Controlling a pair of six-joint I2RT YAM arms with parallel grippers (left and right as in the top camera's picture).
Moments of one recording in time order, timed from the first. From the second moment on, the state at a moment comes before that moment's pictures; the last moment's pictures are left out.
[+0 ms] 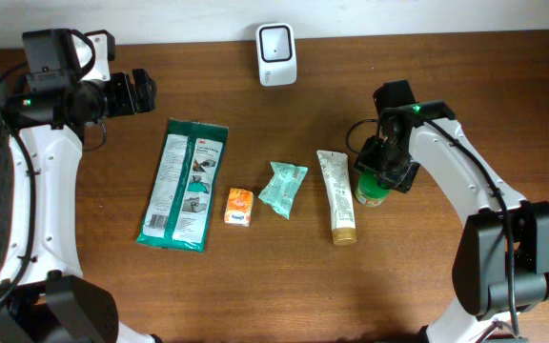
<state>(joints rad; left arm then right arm) 0.14 1.71 1.69 -0.83 0.25 -0.01 0.15 1.84 1.39 -1.04 -0.03 0.69</state>
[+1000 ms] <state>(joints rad) 0.14 1.71 1.69 -0.83 0.25 -0.01 0.15 1.84 1.37 -1.09 -0.03 0.64</state>
